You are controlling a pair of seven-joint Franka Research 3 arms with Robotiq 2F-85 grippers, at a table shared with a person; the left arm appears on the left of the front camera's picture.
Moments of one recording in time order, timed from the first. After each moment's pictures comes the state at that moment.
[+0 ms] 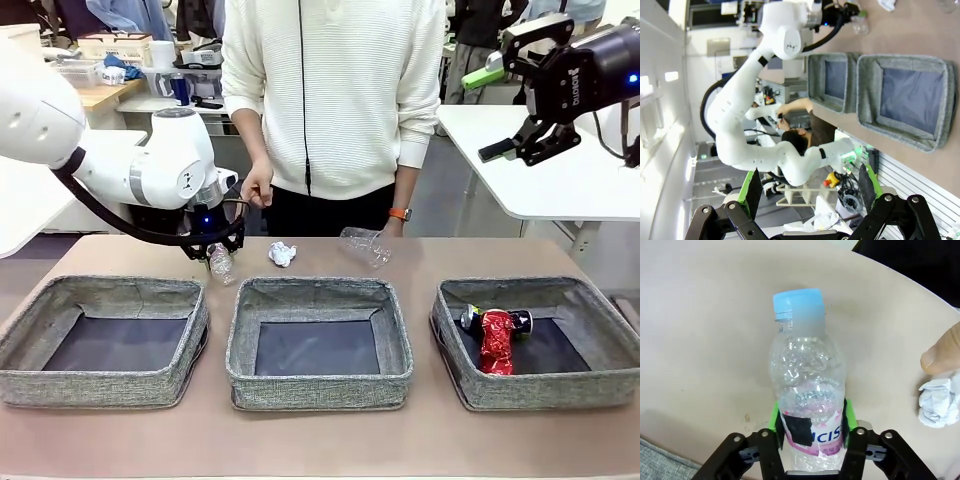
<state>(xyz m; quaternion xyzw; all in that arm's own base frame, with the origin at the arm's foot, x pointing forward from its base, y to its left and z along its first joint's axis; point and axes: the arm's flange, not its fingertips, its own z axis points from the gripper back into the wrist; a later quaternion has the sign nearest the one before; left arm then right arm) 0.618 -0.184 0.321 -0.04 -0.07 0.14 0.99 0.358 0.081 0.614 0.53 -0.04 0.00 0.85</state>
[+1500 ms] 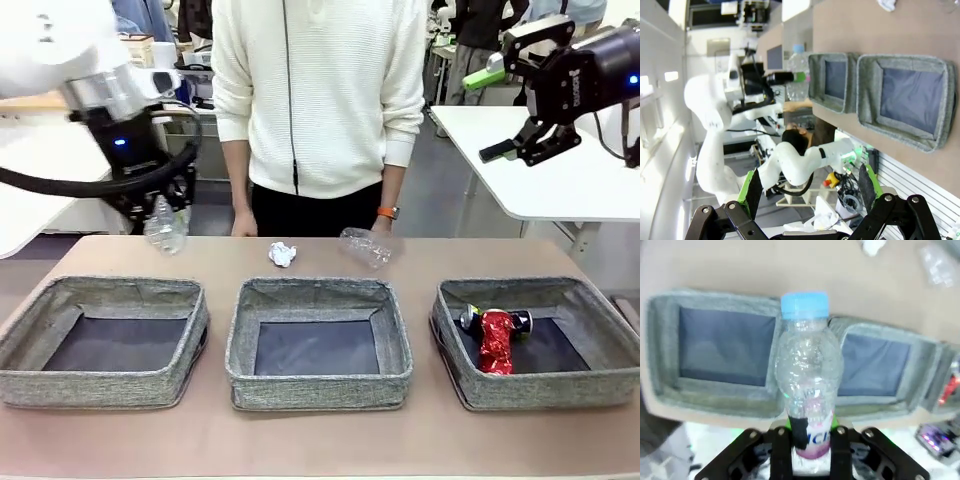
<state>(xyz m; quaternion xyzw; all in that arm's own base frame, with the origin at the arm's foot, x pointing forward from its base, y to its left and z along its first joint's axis) 0.393 -0.165 0.544 -0.10 -0.05 0.09 0.99 0.358 0.081 0.614 0.53 -0.04 0.00 0.85</state>
